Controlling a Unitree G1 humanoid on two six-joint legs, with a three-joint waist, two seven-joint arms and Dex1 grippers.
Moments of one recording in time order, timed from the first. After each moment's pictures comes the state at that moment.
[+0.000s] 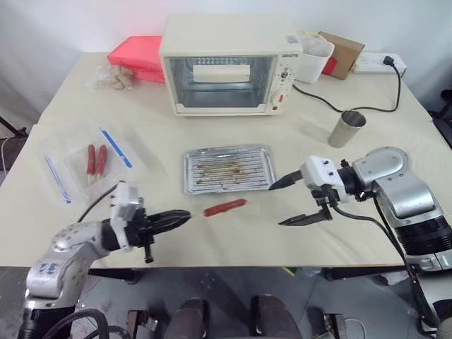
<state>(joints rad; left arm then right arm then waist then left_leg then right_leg) 0.01 0.59 0.31 -0.36 -0.67 0.51 -1.00 -0.65 -0.77 0.16 0.09 0.30 0.21 1.52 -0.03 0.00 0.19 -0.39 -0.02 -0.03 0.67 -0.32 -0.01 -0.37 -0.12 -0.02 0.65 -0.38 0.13</state>
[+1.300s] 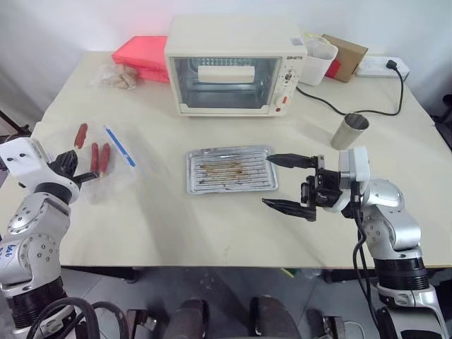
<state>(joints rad) -0.27 0.50 0.58 -0.30 -0.64 0.78 0.21 -0.42 -0.51 -0.07 -0.13 0.61 0.16 1.26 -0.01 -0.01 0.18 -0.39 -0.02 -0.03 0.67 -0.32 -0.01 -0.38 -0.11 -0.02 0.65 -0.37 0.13</state>
